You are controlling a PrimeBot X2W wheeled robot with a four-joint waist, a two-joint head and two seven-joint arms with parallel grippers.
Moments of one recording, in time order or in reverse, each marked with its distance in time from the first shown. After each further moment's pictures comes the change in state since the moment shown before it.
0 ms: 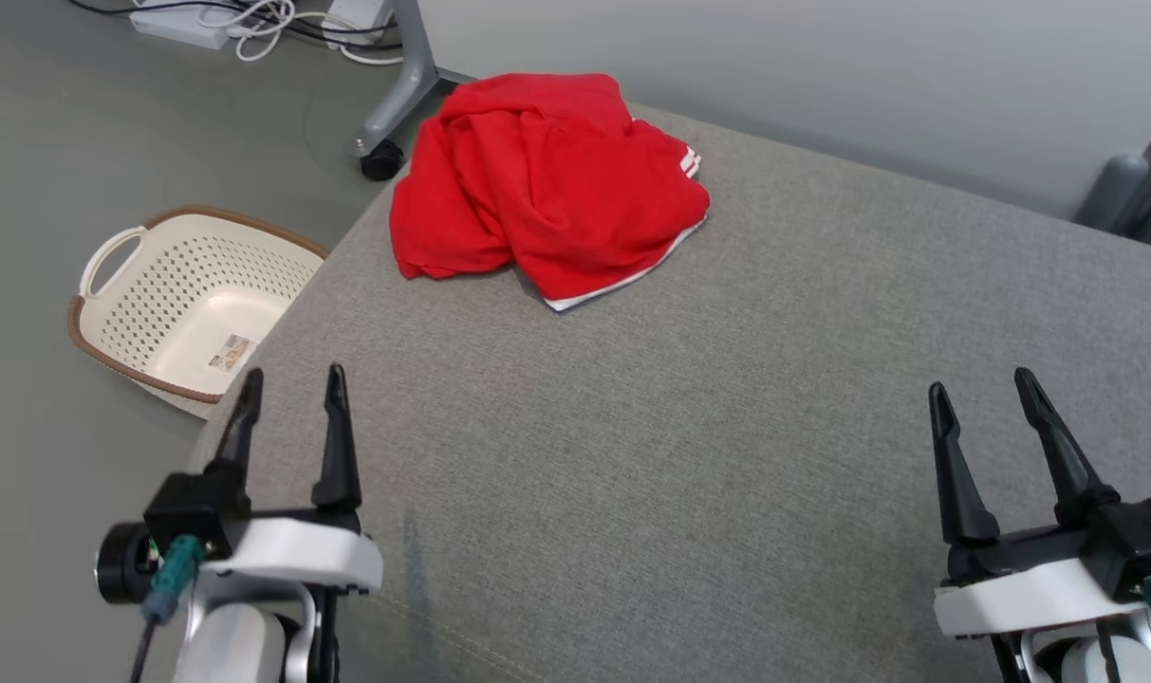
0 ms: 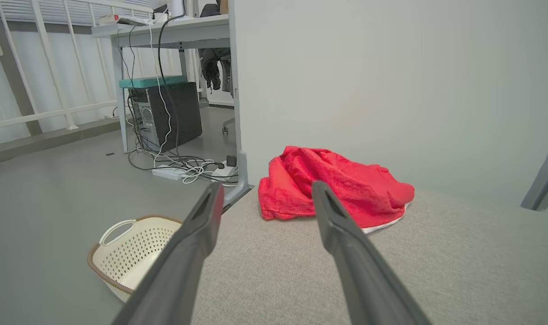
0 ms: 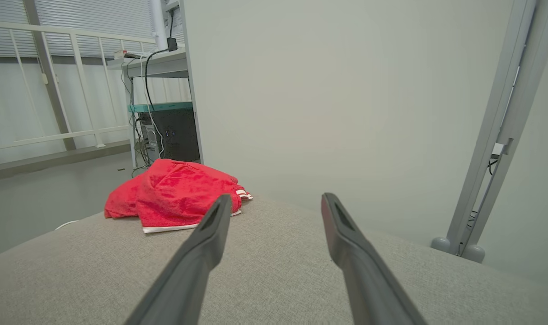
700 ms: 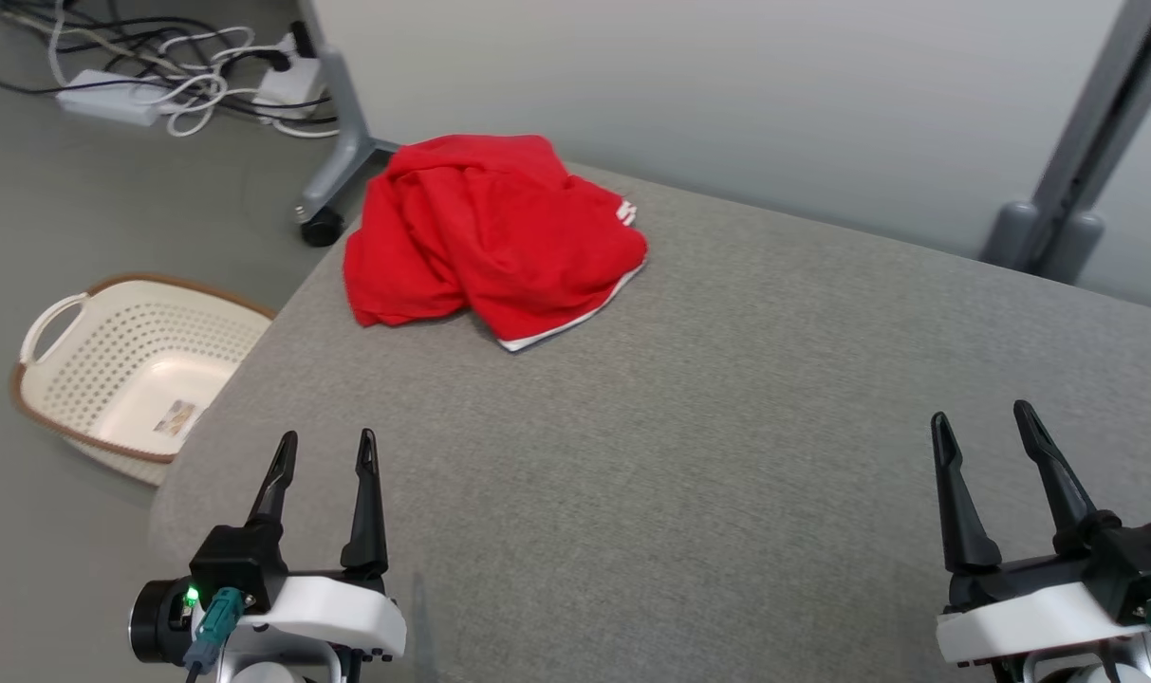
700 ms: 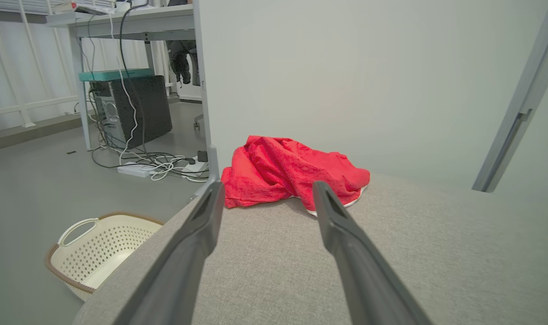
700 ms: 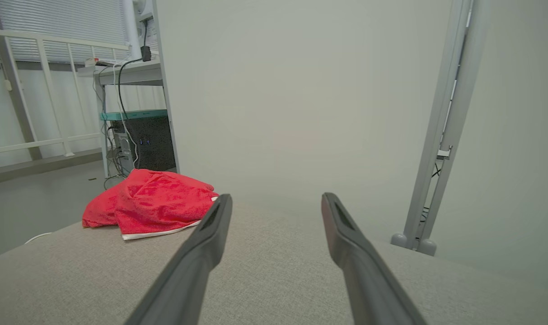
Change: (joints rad) left arm 0.058 -0.003 -0.031 0.031 0.026 -0.002 0.000; right arm 0.035 -0.001 -0.002 0.020 0.040 0.000 0.000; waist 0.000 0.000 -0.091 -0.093
